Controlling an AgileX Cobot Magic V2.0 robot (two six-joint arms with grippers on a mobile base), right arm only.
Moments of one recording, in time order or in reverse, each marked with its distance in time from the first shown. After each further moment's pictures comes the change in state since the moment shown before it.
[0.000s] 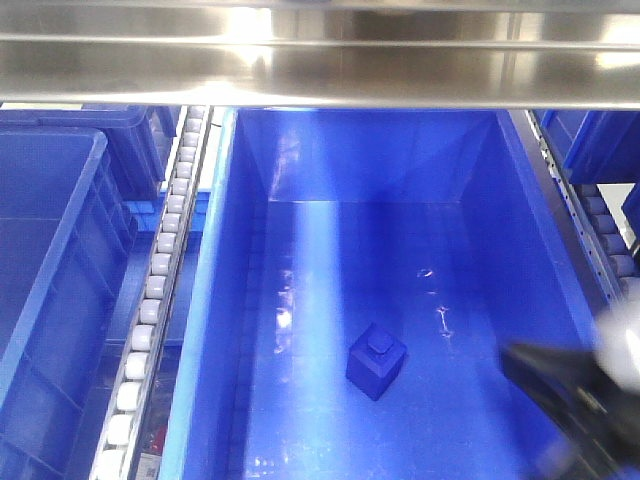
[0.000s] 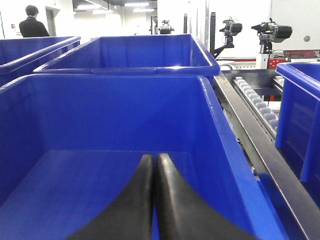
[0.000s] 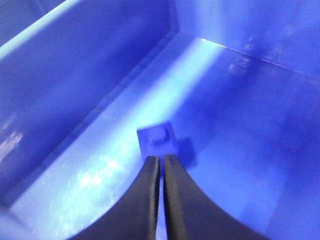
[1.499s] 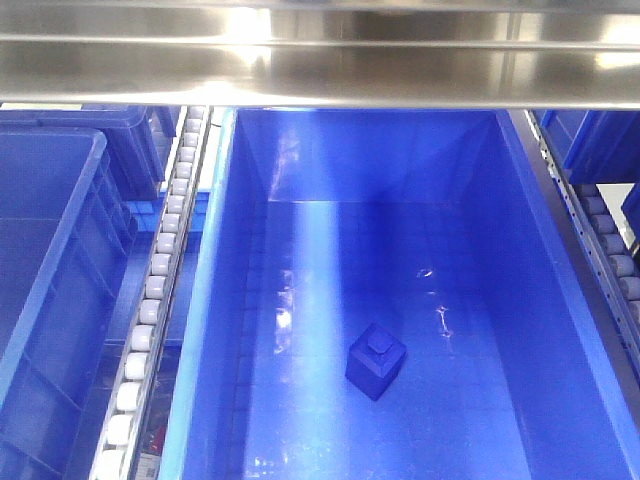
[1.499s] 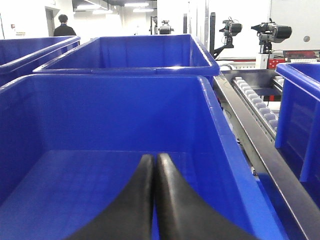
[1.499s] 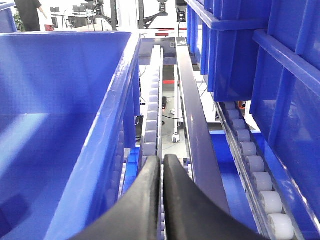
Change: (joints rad) arm -0.628 -0.564 0.450 -0.004 -0.264 0.000
